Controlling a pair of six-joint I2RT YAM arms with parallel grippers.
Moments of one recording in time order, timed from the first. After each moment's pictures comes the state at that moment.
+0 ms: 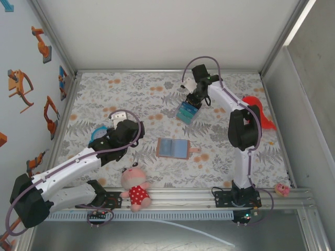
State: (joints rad) left arm -0.84 1.04 0.73 -0.44 -0.65 -0.71; right arm 0.37 2.09 1.81 -0.83 -0.08 -0.47
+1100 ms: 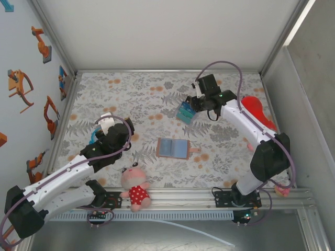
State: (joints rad) left arm -0.82 0.90 0.65 -0.42 -0.86 -0.77; right arm 0.50 1.58 1.38 -0.71 0.05 0.16
